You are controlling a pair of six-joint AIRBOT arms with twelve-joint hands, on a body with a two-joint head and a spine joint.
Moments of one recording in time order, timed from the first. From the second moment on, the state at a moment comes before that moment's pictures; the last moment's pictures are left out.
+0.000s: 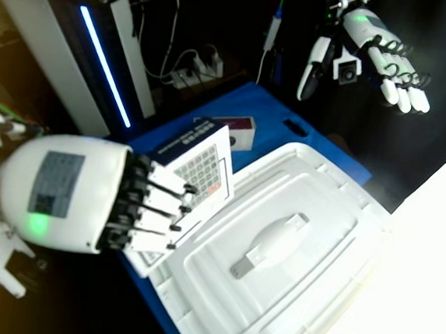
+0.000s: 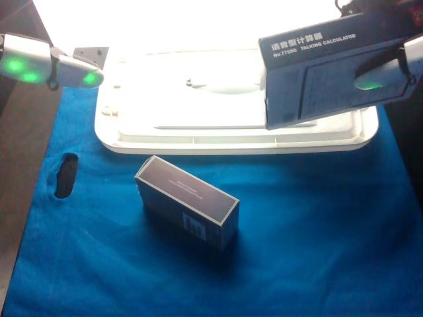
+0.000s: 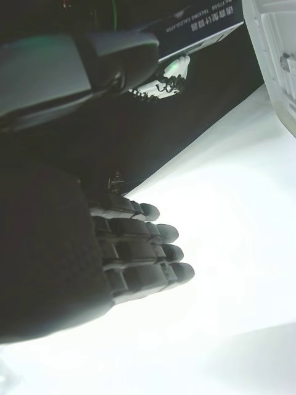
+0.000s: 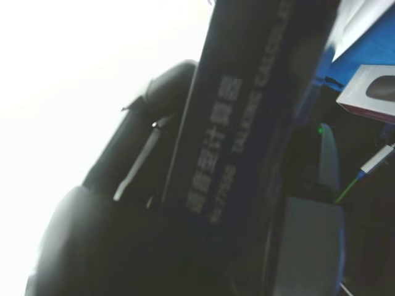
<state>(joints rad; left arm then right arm) 0.62 -0.91 1.33 0.12 -0.70 0.72 -0.48 -0.94 1.34 -0.57 0.62 -0.08</state>
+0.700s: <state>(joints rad) 0.64 -0.92 1.33 0.08 -0.69 0.73 -0.48 -0.92 1.29 -0.59 0.78 -0.07</state>
